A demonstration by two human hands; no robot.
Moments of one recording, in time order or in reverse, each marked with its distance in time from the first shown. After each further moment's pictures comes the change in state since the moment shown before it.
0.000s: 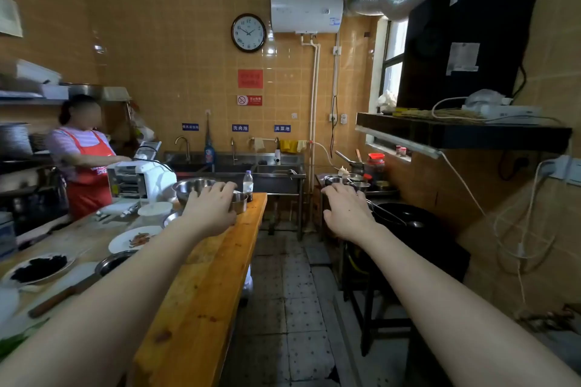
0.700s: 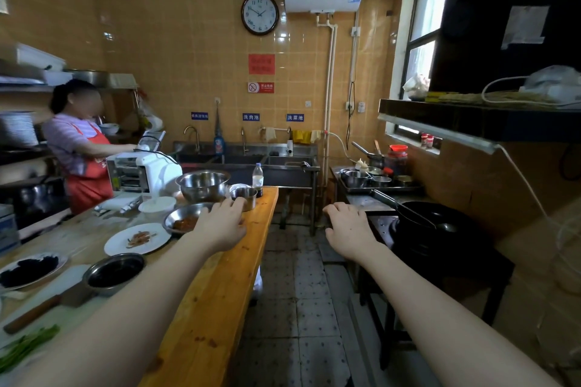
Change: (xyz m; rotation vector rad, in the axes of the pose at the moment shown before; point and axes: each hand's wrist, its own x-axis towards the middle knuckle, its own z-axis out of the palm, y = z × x) left_hand 0.090 -0.017 0.094 -0.037 -0.132 -0.040; right_hand 0.098 0.024 0.123 0.000 -0.095 -0.023
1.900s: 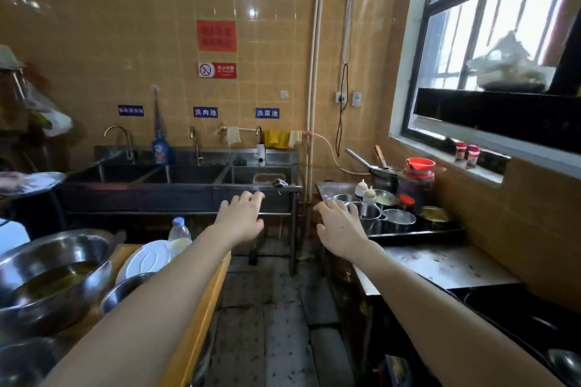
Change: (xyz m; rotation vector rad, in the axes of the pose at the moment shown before) left_hand 0.740 0.082 0.218 -0.031 -0.057 0.180; right_hand 0.644 0.287 0.235 0.014 0.038 0.017
